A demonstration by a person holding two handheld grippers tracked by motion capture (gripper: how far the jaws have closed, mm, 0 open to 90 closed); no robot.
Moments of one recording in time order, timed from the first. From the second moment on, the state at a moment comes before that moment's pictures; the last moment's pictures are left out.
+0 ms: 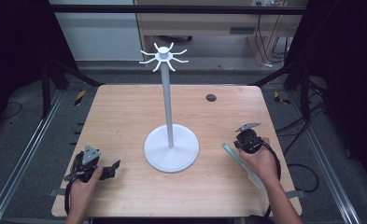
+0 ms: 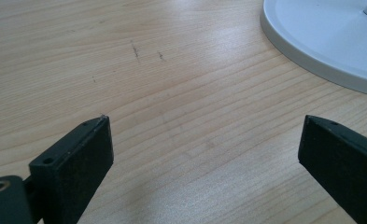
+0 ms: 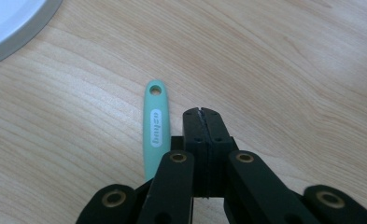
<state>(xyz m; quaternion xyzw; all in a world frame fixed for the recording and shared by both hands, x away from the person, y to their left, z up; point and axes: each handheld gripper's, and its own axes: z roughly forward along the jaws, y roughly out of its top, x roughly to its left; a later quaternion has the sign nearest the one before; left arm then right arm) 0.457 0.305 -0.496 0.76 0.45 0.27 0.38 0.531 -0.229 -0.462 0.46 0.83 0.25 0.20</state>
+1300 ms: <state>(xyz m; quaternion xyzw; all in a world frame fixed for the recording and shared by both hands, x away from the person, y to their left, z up) 0.457 0.305 -0.496 0.76 0.45 0.27 0.38 0.547 -0.212 -0.477 0.46 0.84 0.22 0.17</state>
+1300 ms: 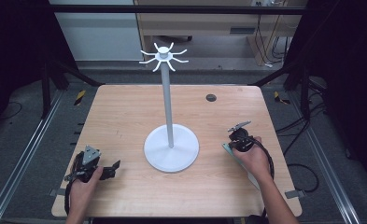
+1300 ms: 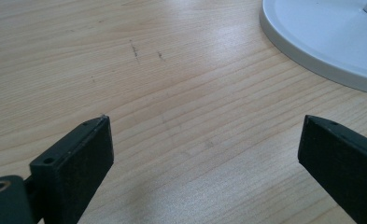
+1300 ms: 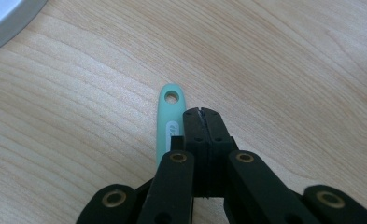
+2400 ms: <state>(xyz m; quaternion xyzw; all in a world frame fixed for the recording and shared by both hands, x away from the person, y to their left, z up) 0.455 0.299 -0.496 0.77 0.44 0.27 0.37 0.532 -0.201 -0.476 0.44 0.86 0.24 0.14</state>
